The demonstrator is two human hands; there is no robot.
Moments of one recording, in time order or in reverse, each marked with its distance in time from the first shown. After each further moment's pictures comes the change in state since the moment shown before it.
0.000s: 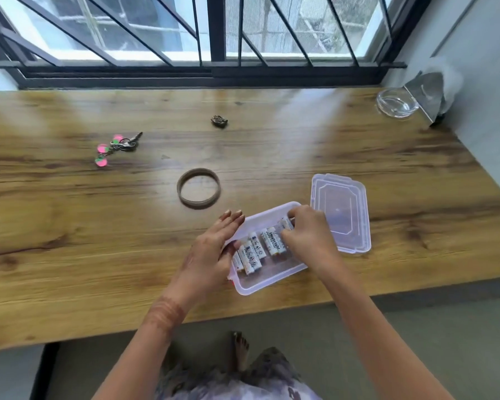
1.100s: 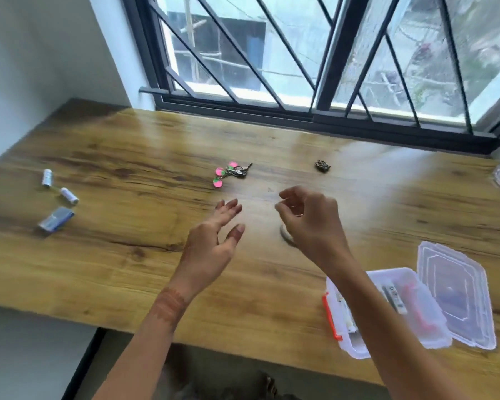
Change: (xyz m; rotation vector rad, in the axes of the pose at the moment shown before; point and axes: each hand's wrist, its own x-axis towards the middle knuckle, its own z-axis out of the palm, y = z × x) left_hand -0.021 -0.062 -0.136 -0.095 0.459 -0.119; right_hand 0.008 -0.179 0.031 0.326 0.062 -0.468
